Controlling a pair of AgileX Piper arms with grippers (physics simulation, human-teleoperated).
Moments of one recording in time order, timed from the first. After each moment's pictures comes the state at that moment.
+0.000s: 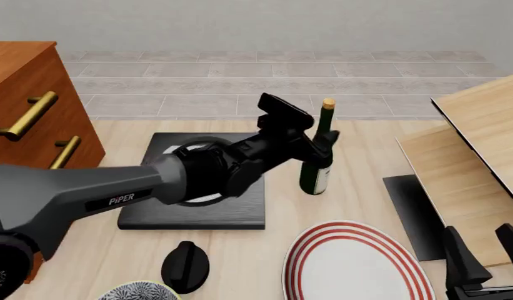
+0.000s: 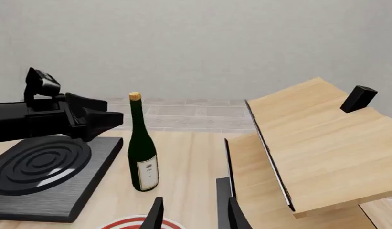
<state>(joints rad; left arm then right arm) -0.80 1.90 -1.32 -0.30 0.01 0.05 0.03 0.00 -0.03 0.00</state>
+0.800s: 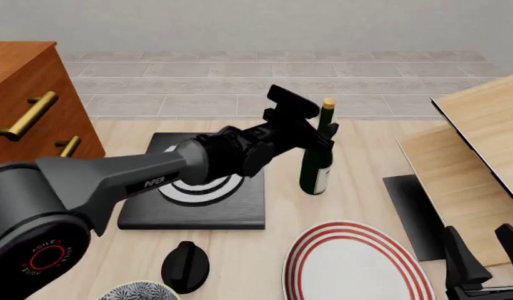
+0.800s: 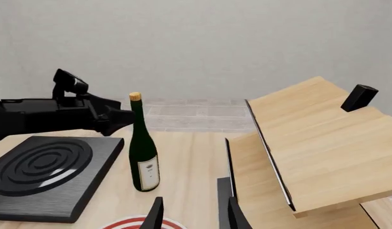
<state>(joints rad) -0.76 2.04 -1.53 -0.16 0.01 0.05 0.02 0.00 -0.03 0.01</state>
